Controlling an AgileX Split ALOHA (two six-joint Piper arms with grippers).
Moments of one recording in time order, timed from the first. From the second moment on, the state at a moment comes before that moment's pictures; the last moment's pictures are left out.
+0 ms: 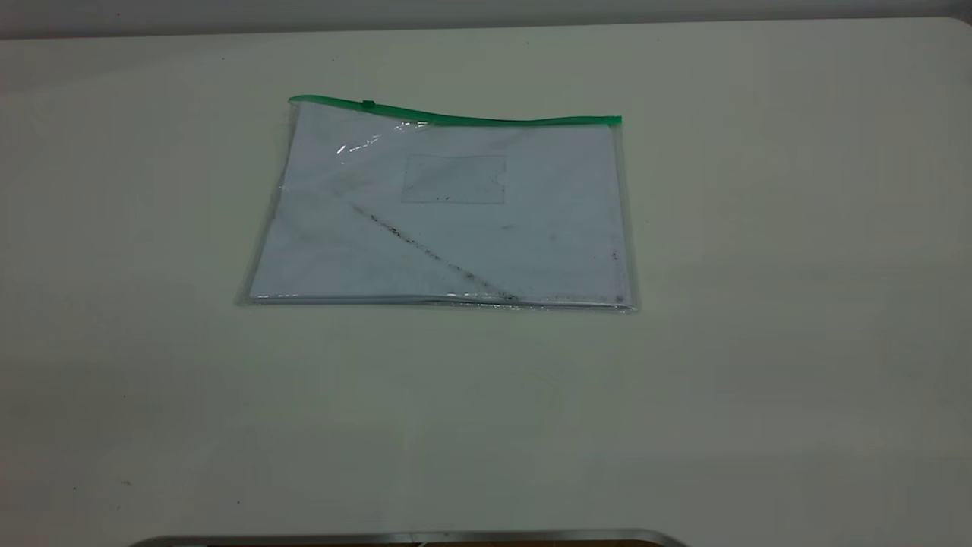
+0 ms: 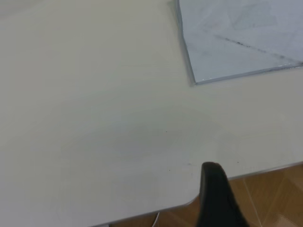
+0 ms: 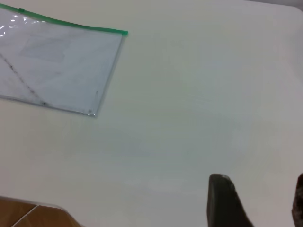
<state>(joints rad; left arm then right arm) 0.00 -0.02 -0.51 -0.16 1.16 0.19 0.04 -0.02 -0.48 0.11 1.14 -0.12</state>
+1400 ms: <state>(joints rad) 0.00 -0.02 -0.51 -0.20 1.16 0.19 0.04 -0.02 -0.48 0.11 1.13 -0.12</state>
